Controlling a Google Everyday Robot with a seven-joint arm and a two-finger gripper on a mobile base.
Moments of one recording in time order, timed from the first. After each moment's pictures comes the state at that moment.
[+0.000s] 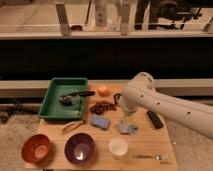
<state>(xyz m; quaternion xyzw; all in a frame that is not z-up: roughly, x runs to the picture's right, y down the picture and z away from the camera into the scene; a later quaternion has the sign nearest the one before) 0.103 0.112 0.737 -0.23 -0.07 -0.10 0.97</state>
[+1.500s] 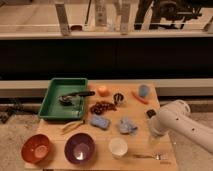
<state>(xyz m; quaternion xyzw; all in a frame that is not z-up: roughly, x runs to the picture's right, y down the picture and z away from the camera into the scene) 0.226 0.243 0.760 -0.29 -0.06 0.04 0.95</state>
